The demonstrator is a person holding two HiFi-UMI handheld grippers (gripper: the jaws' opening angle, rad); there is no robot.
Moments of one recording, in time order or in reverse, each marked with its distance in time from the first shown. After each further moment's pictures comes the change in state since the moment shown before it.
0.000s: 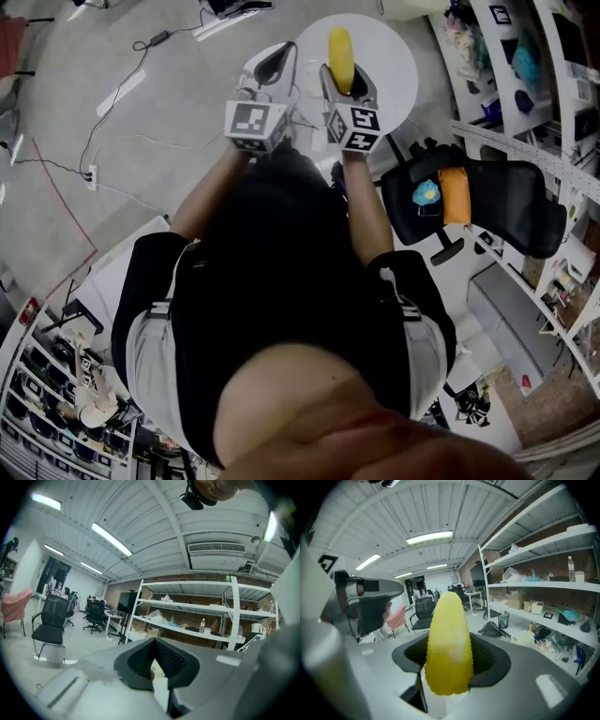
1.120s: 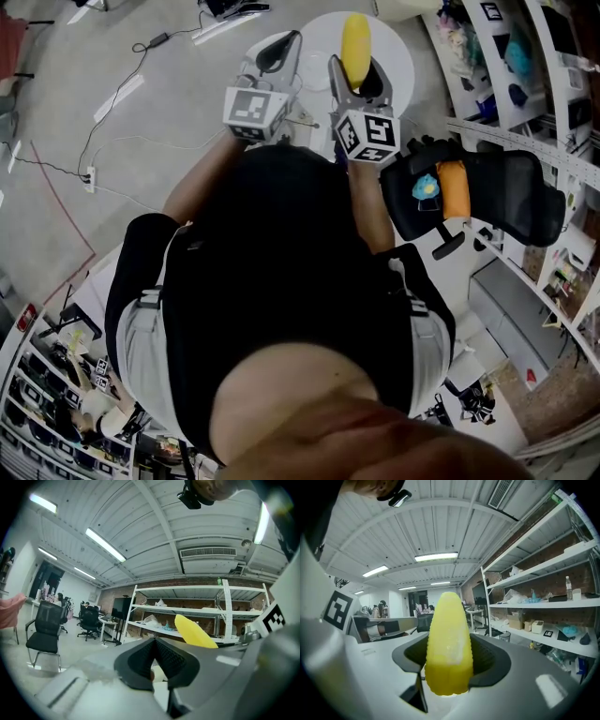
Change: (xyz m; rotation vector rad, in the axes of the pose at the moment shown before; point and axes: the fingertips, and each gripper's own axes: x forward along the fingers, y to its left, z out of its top) left arm -0.023 -0.010 0.029 0.061 -0.043 -0.056; right arm -0.068 0.042 0.090 -0.052 -0.228 0.004
